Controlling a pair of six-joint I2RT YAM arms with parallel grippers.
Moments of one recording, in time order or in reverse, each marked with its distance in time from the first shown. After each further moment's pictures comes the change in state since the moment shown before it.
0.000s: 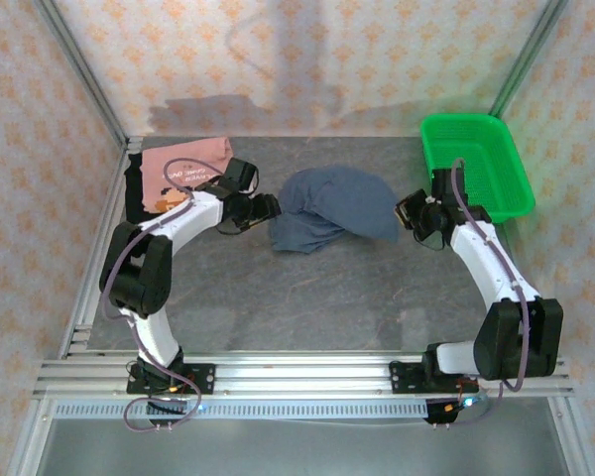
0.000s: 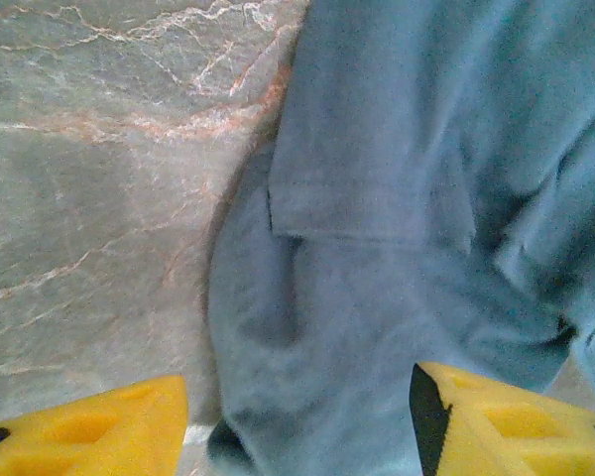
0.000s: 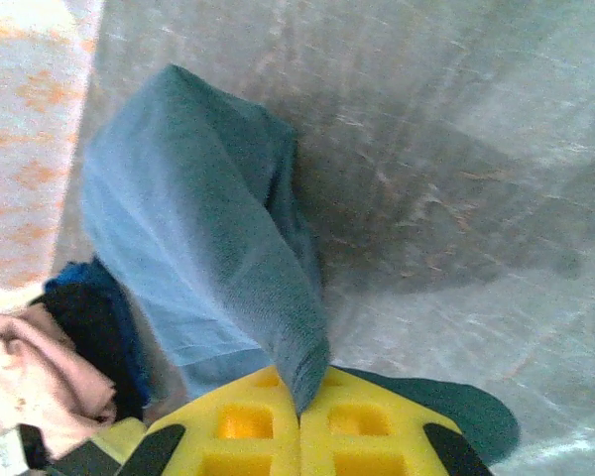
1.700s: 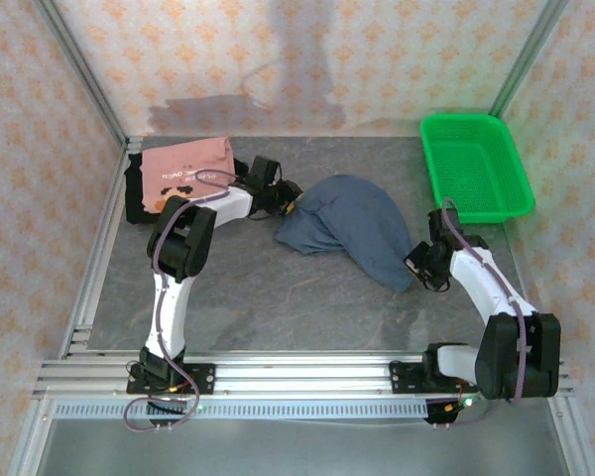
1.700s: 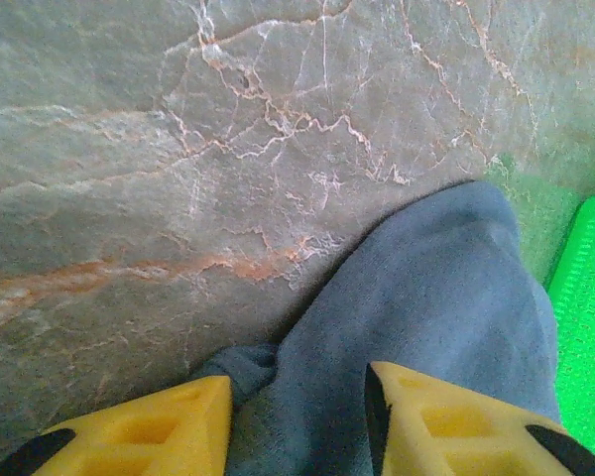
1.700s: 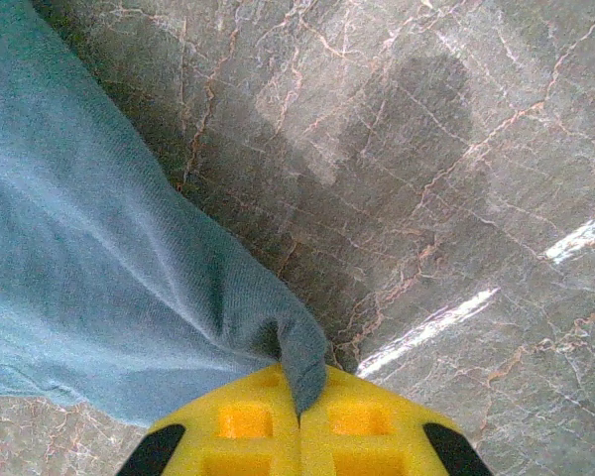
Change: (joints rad) left arm -0.034 0.391 0.232 0.361 0.090 -0.434; right arm -0.031 -0.092 -0.251 -0.206 0.192 -0.209
